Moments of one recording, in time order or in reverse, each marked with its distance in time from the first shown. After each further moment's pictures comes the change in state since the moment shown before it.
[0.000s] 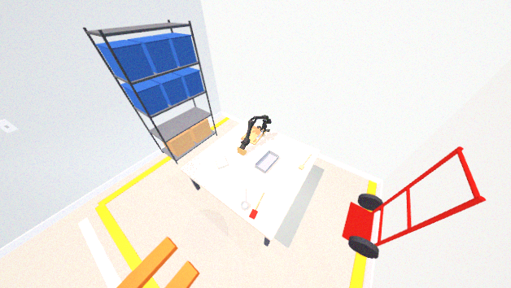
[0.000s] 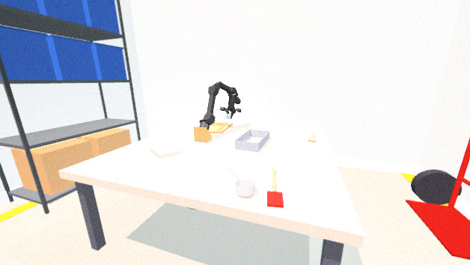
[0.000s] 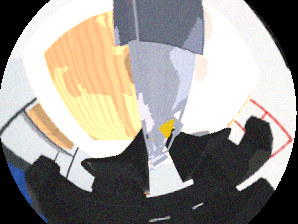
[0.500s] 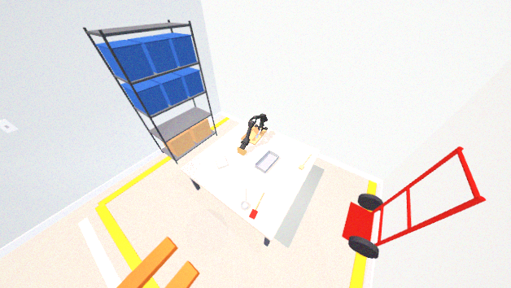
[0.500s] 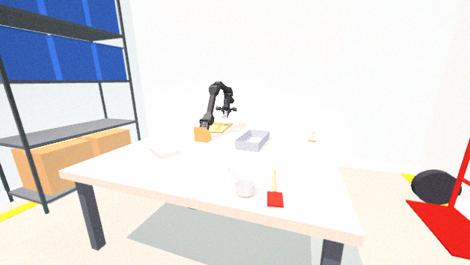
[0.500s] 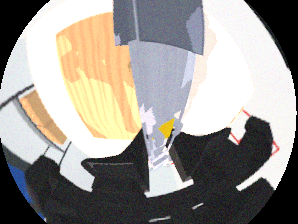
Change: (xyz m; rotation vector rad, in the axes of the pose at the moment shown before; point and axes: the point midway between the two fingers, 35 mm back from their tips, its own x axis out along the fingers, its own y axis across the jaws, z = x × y) arm -0.005 0.039 0.009 -0.115 -0.001 -0.041
